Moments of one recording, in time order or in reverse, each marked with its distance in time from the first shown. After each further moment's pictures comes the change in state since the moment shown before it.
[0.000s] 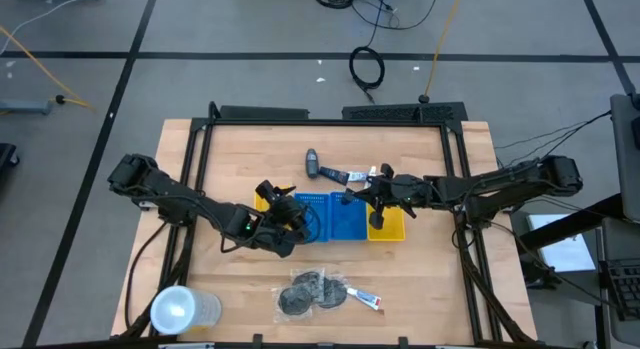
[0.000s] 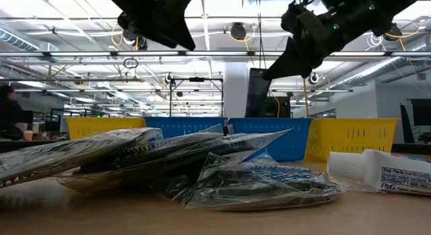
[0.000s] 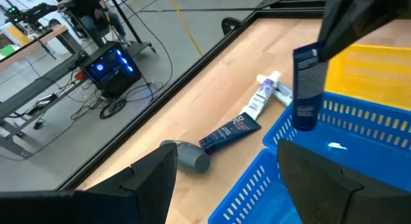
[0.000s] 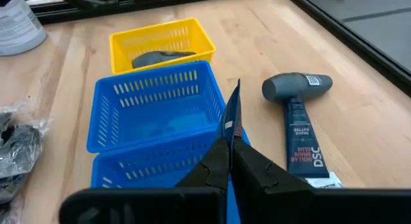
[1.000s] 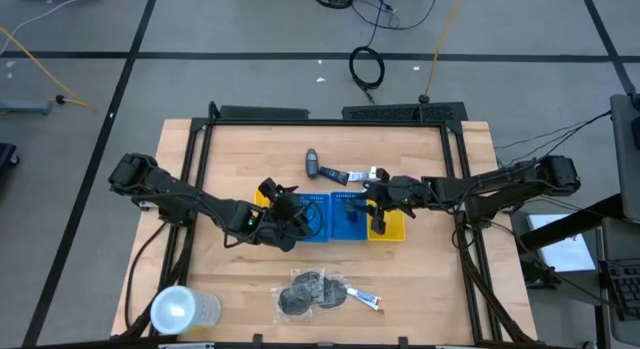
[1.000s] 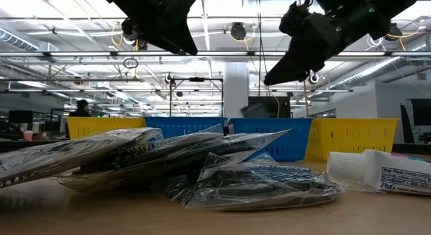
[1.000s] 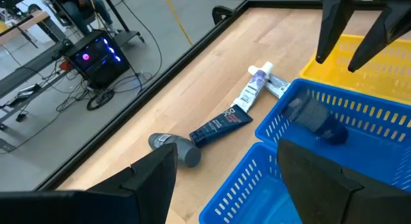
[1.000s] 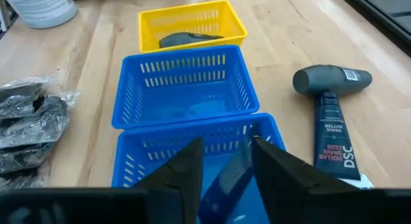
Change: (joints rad) left arm 0.030 0.000 0.000 0.004 0.076 0.002; right arm 0.002 0.026 -0.001 -0.002 -0.109 -0.053
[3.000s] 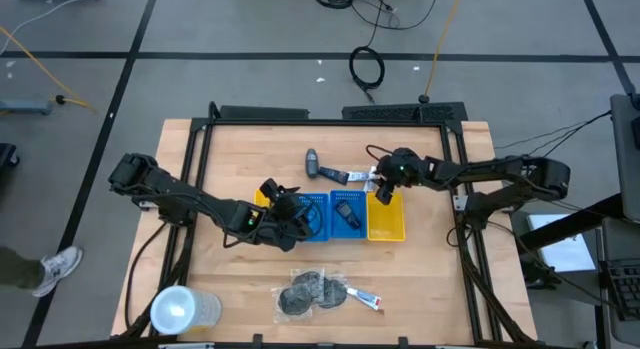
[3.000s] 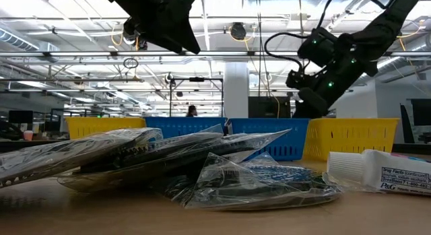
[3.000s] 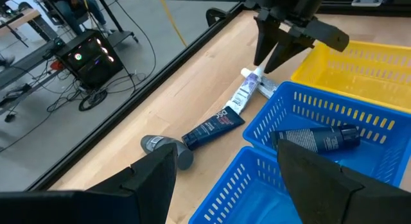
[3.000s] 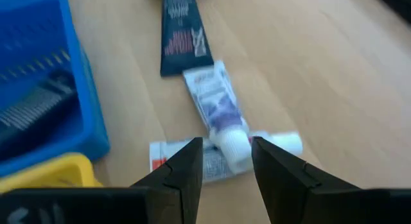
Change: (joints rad) left arm 0.001 0.000 0.000 0.030 0.020 0.011; right arm -0.431 0.098 -0.144 0.015 -0.105 -0.104
